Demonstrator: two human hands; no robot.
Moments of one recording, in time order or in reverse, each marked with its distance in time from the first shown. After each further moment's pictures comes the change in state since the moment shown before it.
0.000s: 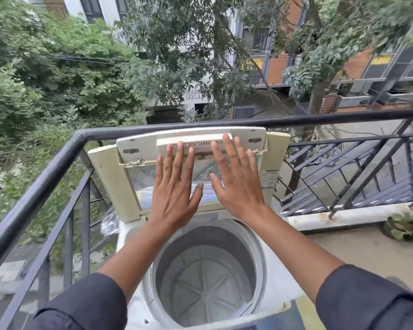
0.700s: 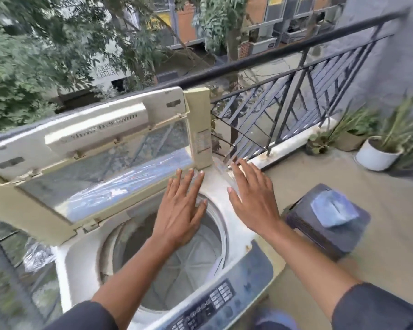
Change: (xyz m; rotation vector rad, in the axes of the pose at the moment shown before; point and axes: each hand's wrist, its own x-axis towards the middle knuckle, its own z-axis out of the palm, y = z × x) left_hand -0.045 0.100 0.065 -0.406 -0.502 0.318; right_hand -0.179 0.081 -0.009 -0.097 -0.223 0.578
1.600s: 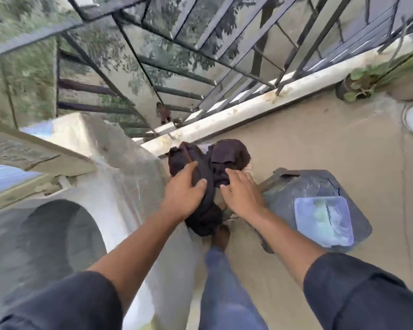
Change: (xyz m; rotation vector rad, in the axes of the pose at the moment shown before) left_hand 0.270 0.098 0.258 -0.467 -0.414 -0.836; right_hand 0.118 0.315 0.230 0.183 -0.656 0.101
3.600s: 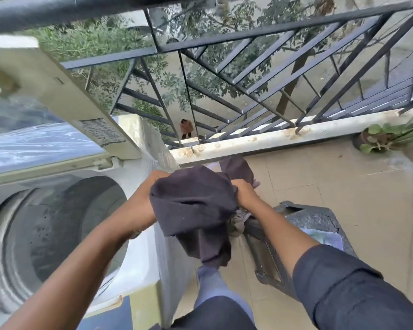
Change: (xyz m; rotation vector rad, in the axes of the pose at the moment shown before) left_hand -0.110 -0.043 -0.098 -0.269 0.095 0.107; right_hand 0.011 -0.055 -0.082 0.192 -0.365 0.012
